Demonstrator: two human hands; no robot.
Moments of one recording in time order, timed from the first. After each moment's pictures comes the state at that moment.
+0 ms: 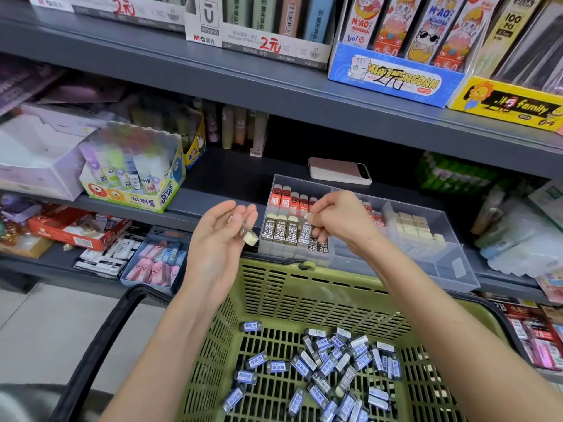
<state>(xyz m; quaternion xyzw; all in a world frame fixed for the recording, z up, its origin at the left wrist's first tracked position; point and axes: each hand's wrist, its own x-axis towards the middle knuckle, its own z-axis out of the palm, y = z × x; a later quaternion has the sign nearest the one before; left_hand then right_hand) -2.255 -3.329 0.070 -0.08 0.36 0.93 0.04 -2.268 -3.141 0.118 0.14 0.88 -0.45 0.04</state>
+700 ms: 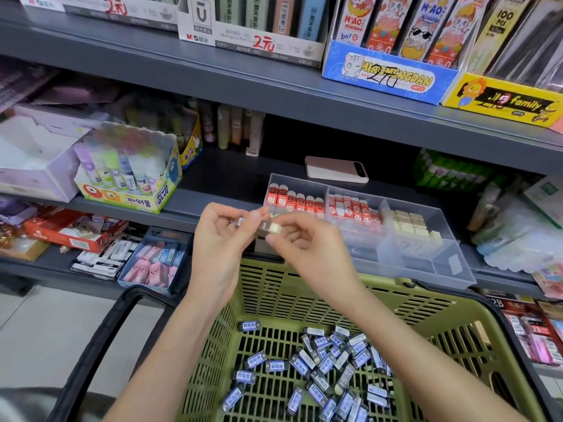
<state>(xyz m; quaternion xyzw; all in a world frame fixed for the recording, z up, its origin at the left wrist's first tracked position) -2.240 -3.321 0.072 0.07 0.48 0.88 -0.01 -2.203 -3.192 0.120 -0.05 0.85 -0.52 -0.07</state>
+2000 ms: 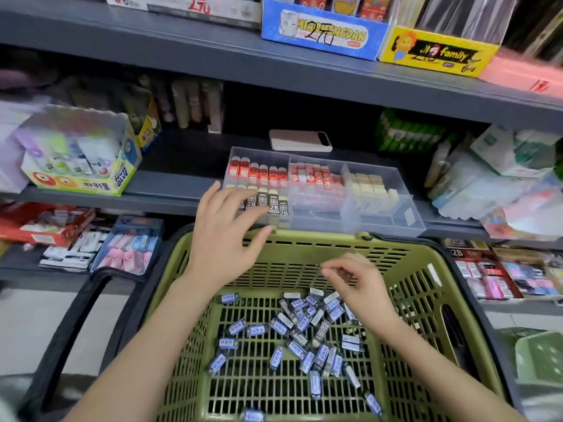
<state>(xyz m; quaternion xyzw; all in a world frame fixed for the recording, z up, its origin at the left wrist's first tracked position) -2.231 -3.298 0.048 0.35 0.84 0.27 -0.30 -2.108 -3.082 0.033 0.04 0.92 -0.36 -0.13</state>
